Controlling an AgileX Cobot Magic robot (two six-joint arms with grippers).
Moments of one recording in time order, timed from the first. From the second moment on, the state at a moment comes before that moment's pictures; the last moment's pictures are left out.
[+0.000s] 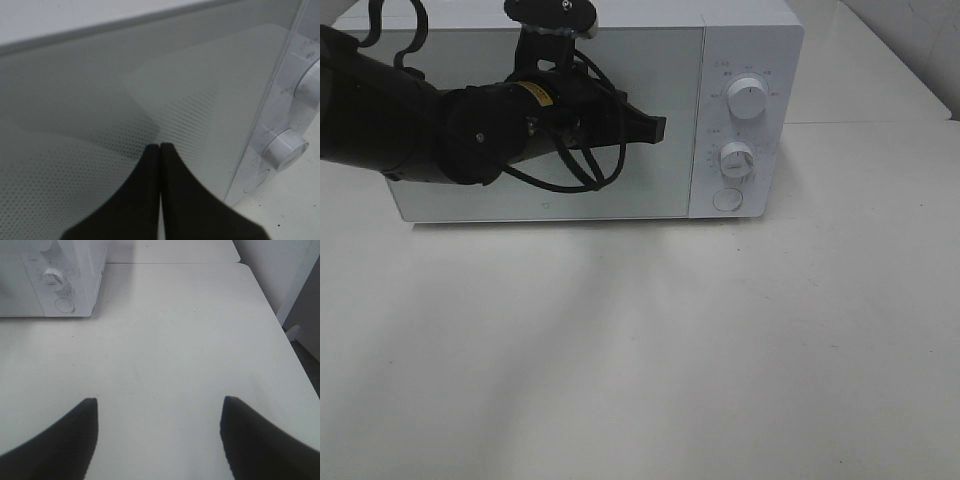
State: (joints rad) left arm -0.66 1.97 -1.13 -0.34 -0.42 0.23; right arm 0.02 0.00 -0.50 -0.07 1.00 0.05
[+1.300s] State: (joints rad) left arm -0.80 1.75 -0.94 -0.43 -0.03 0.23; right arm 0.02 0.00 -0.50 -0.07 1.00 0.05
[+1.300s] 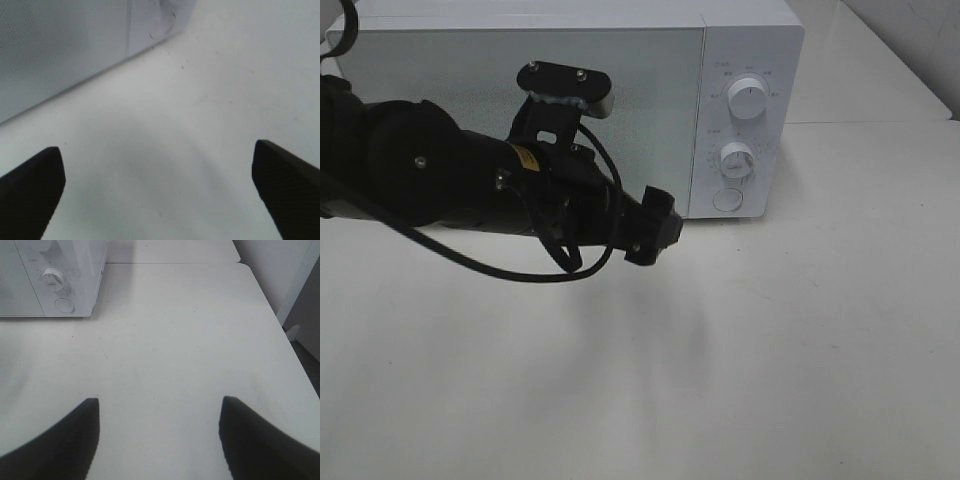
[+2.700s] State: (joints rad) left arm -0.01 1.28 -0.94 -0.18 1.00 0.15; right arm 0.02 0.00 -0.50 -0.07 1.00 0.05
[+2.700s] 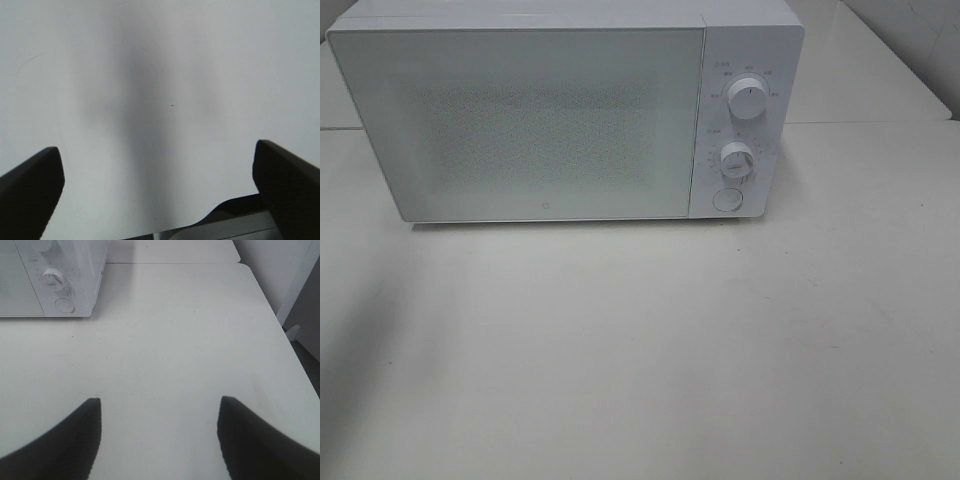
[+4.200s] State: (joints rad) left arm 0.05 0.03 -0.52 -0.04 1.07 0.03; right arm 0.02 0.00 -0.50 -0.07 1.00 0.05
